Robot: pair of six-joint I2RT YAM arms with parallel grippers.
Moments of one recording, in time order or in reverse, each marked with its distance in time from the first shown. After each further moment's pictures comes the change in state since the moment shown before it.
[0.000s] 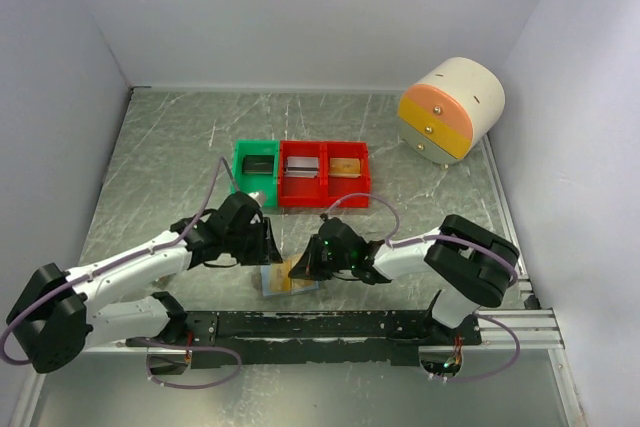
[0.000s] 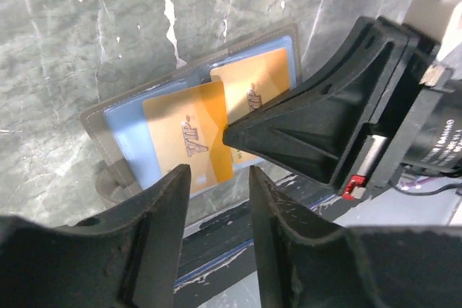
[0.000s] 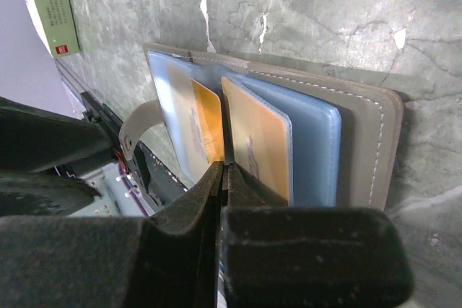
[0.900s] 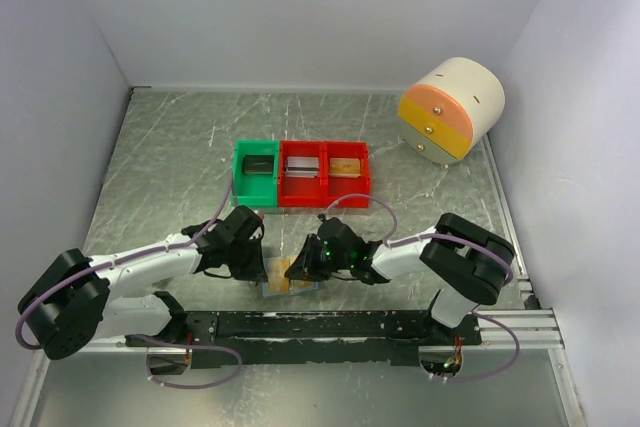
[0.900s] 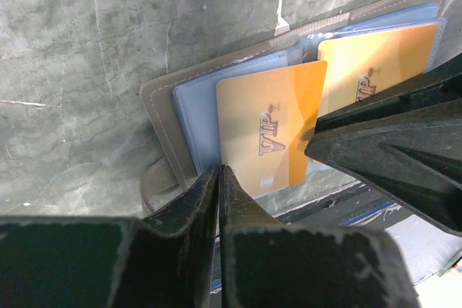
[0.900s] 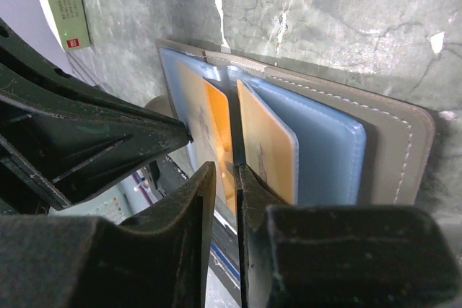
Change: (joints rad) left arm -0.003 0.103 -0.116 0.035 0.012 0.015; right arm 0.000 0.030 0.002 0.055 -0.033 0.018
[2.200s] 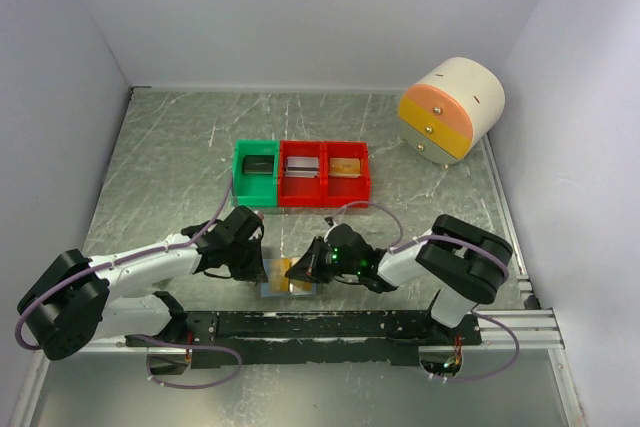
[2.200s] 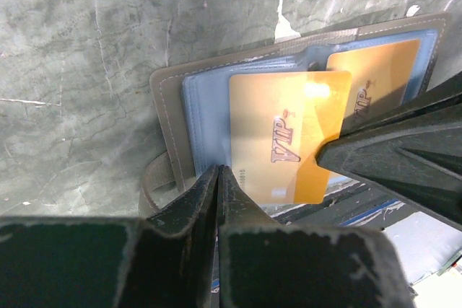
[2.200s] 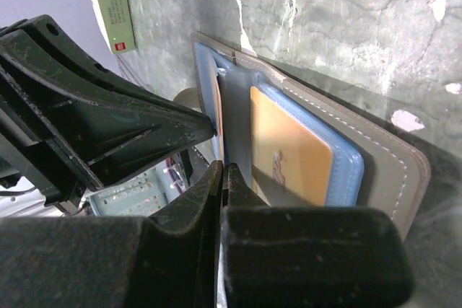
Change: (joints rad) left arm 0.000 -0.005 -0.003 0.000 -0.003 -0.001; right arm 0.001 0.038 -0.111 0.286 -0.006 0.134
